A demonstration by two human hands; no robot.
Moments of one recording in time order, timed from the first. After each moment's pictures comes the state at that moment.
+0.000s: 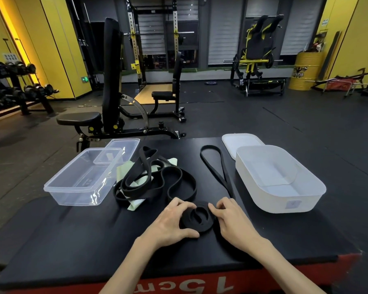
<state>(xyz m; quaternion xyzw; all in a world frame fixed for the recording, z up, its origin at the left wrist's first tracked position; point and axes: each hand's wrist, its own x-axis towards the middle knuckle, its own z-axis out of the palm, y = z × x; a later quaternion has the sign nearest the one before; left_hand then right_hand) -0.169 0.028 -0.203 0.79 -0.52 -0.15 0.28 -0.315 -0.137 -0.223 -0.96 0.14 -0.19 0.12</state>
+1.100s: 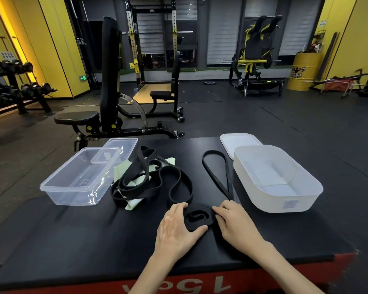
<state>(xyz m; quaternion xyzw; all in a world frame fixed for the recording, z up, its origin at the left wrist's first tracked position) -0.218 0.017 -0.215 0.86 -0.37 0.00 0.34 -0.327 -0.137 -0.219 -0.95 0.13 -0.25 0.11</state>
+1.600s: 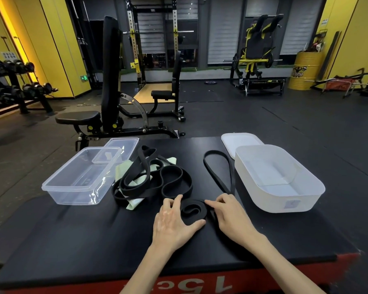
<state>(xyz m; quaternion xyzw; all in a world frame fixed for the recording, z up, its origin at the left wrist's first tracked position) -0.202 0.014 -0.209 0.90 -0.34 -0.02 0.26 -0.309 -0.141 -0.217 -0.95 0.16 -0.22 0.14</state>
